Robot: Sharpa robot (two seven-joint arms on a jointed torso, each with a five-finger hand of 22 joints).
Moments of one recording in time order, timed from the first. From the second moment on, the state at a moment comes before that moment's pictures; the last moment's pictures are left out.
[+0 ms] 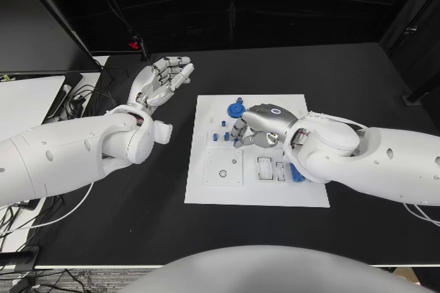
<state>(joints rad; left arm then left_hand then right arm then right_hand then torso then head) 1.30 -0.73 -0.24 1.42 -0.11 -0.49 0.68 1.17 -0.02 -0.06 0.30 0.24 0.31 0.14 0.60 0.11 0.37 0.26 0.62 0.09 0.17 0.26 0.75 0.22 0.08 0.39 0.29 0.07 0.69 1.18 -0.86 -0.08 1.79 -1.66 -0.30 -0.22 1.79 0.13 -0.20 0.28 0.05 1.11 0.12 0.17 0.07 1.23 0.06 0.07 0.06 1.47 -0.01 1.54 1.31 0.01 1.47 0.09 1.50 1.31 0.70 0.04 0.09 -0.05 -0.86</state>
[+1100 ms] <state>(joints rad) 1.30 -0.73 -0.24 1.42 -0.11 -0.49 0.68 1.17 -0.01 -0.06 0.30 0.24 0.31 0.14 0.60 0.11 0.37 0.26 0.62 0.09 0.17 0.26 0.75 0.22 0.08 0.39 0.29 0.07 0.69 1.14 -0.81 -0.08 1.73 -1.70 -0.23 -0.23 1.80 0.13 -0.20 0.28 0.05 1.11 0.12 0.16 0.07 1.23 0.07 0.07 0.06 1.46 -0.01 1.55 1.31 0.01 1.47 0.09 1.49 1.31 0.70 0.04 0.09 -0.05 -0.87</state>
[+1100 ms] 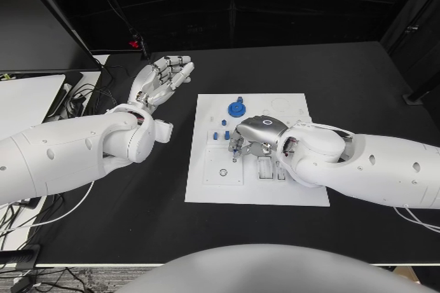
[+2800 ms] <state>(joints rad) 1.30 -0.74 -0.24 1.42 -0.11 -0.49 0.68 1.17 -0.01 -0.06 0.30 0.24 0.30 0.15 0.61 0.11 0.37 0.26 0.63 0.09 0.17 0.26 0.76 0.22 0.08 0.40 0.29 0.07 0.71 1.13 -0.78 -0.08 1.70 -1.70 -0.18 -0.23 1.79 0.13 -0.20 0.29 0.05 1.10 0.12 0.15 0.07 1.23 0.07 0.06 0.06 1.47 -0.01 1.54 1.31 0.01 1.47 0.10 1.49 1.31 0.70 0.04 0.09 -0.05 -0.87</state>
